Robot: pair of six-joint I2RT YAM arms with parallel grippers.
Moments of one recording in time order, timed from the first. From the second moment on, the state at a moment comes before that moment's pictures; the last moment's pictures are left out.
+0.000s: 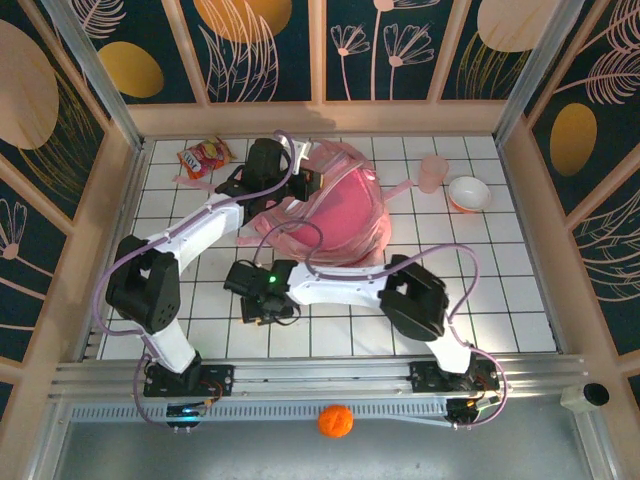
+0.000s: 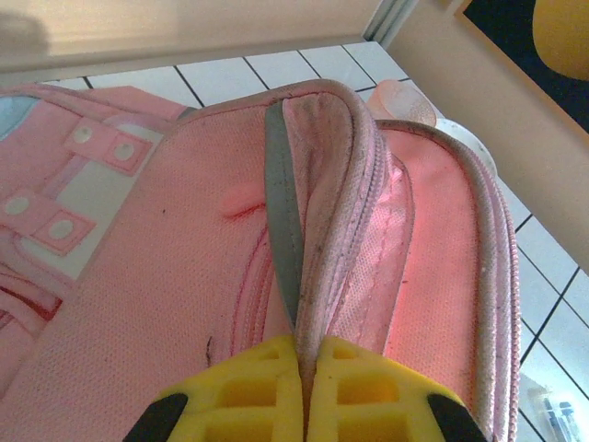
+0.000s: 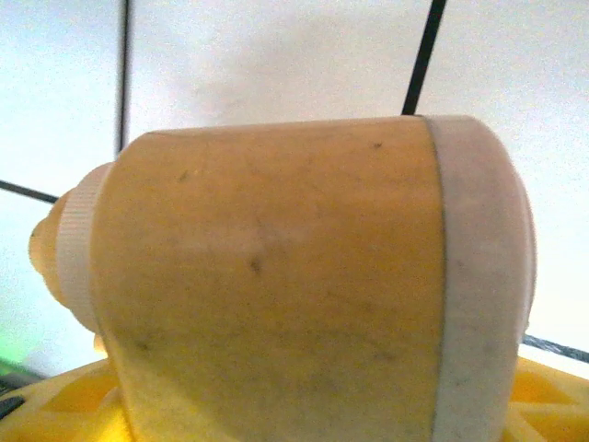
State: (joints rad) left arm -0.51 1.72 1.33 -0.11 0.34 -0.29; right arm 1.30 2.02 1.58 -0.77 0.05 1.05
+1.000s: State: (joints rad) left arm -0.51 1.67 1.27 -0.07 0.31 -0.27; right arm 0.65 1.51 1.06 -0.42 -0.06 0.89
